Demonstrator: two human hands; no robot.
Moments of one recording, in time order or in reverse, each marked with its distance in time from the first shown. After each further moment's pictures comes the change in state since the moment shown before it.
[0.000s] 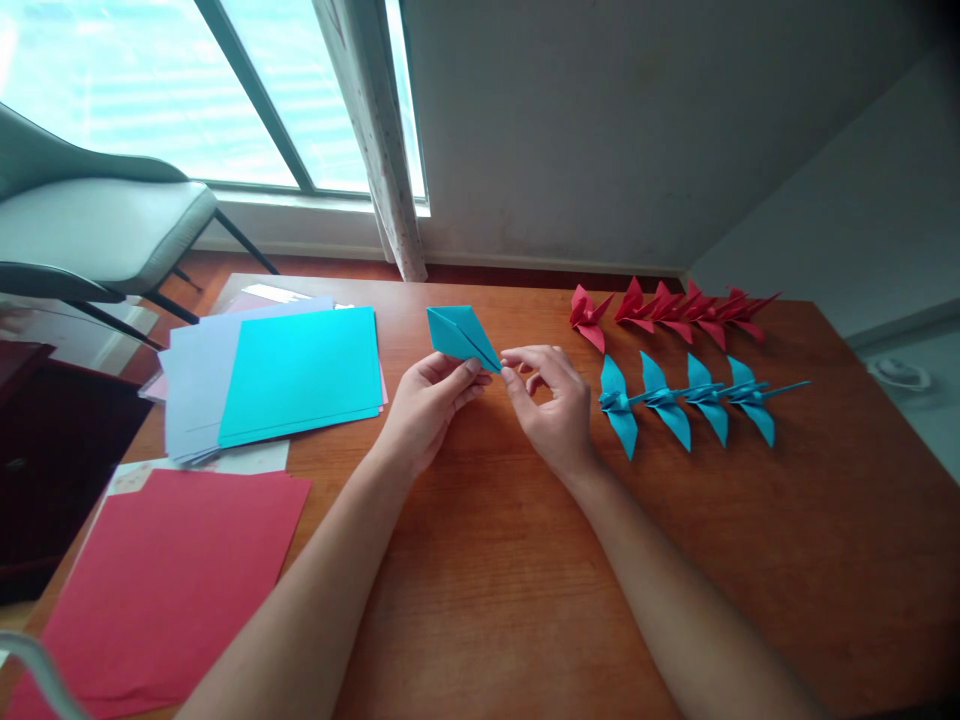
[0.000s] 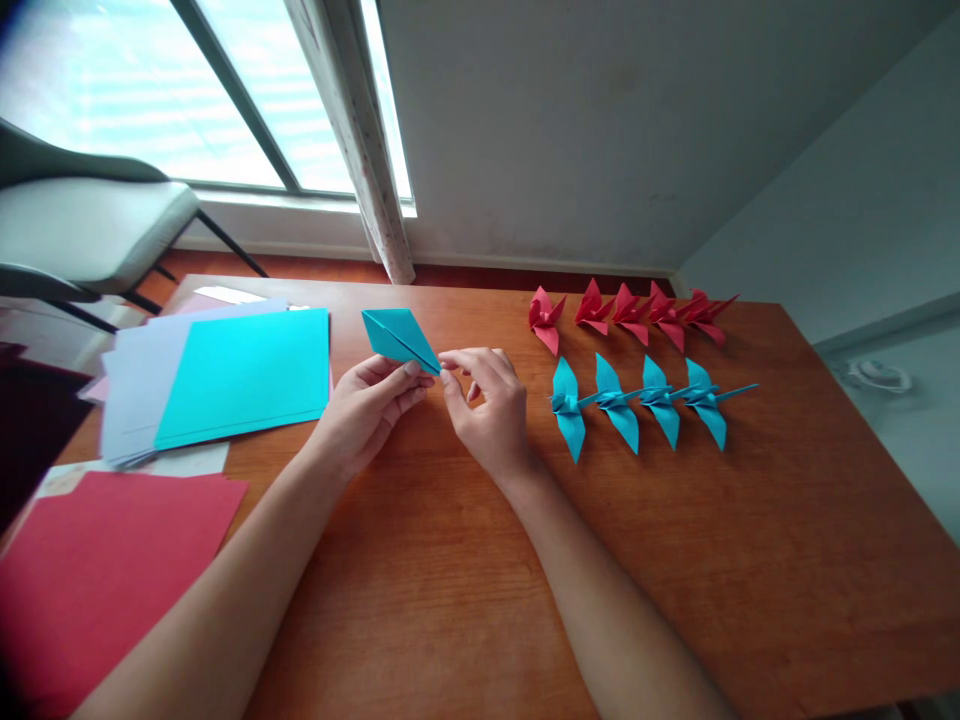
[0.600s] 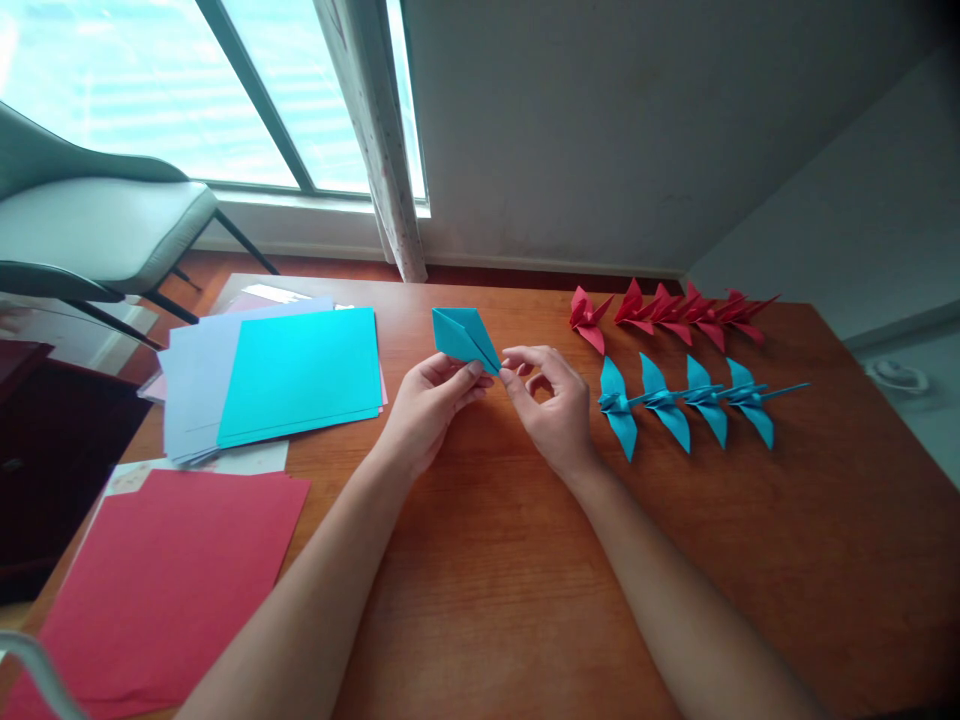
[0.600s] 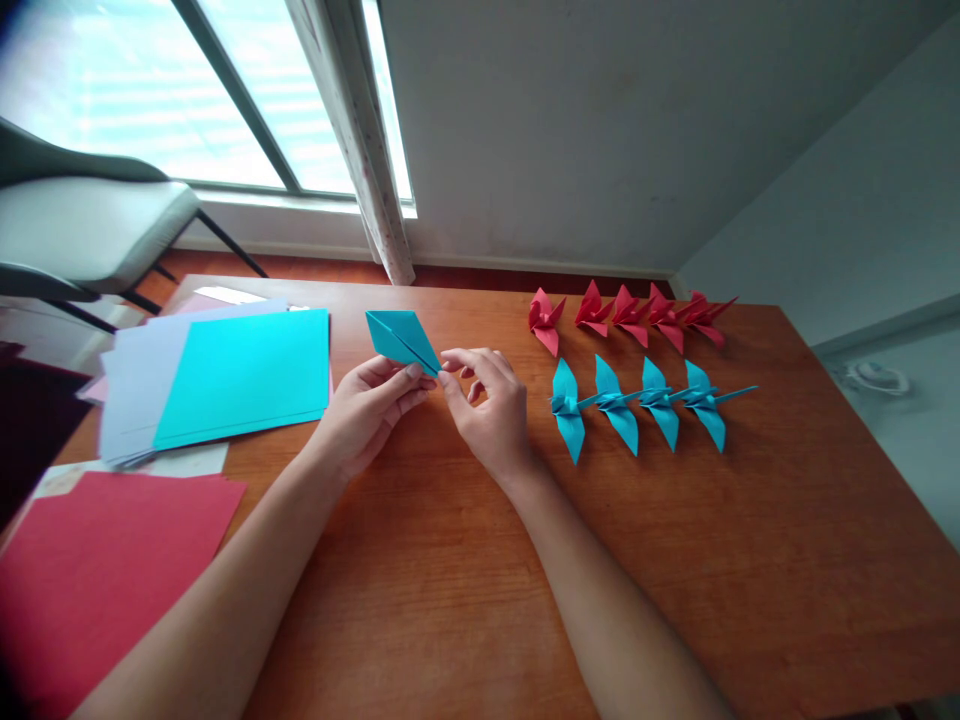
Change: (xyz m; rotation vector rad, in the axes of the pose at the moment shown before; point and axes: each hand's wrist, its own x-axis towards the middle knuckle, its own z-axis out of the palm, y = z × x) left_hand 0.000 0.000 0.000 0.032 -0.037 0.018; right_hand 0.001 0.000 0.000 0.080 -0.013 0.075
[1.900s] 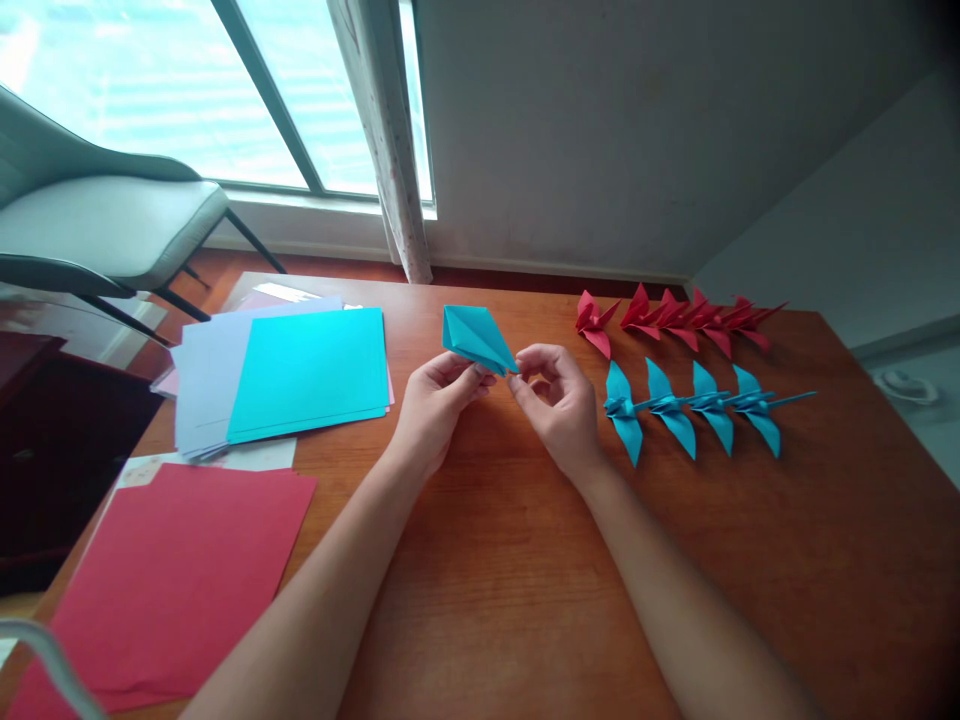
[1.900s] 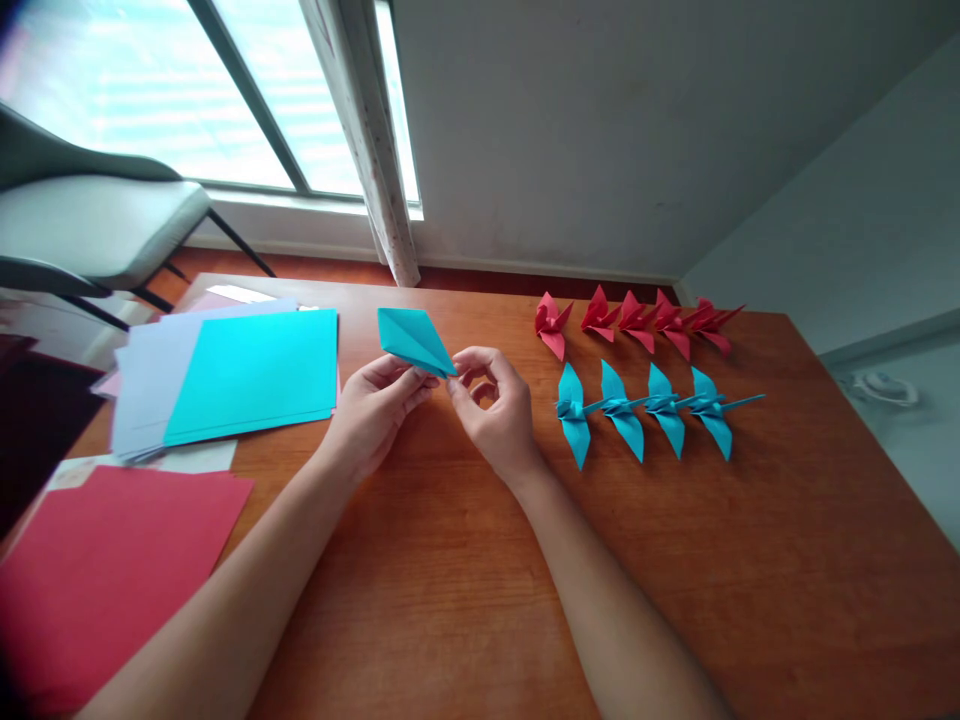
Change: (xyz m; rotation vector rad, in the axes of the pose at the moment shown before) left_hand 0.000 -0.005 0.002 0.047 0.048 0.076; right_hand -0.001 0.001 0.003 0.234 -0.009 0.196
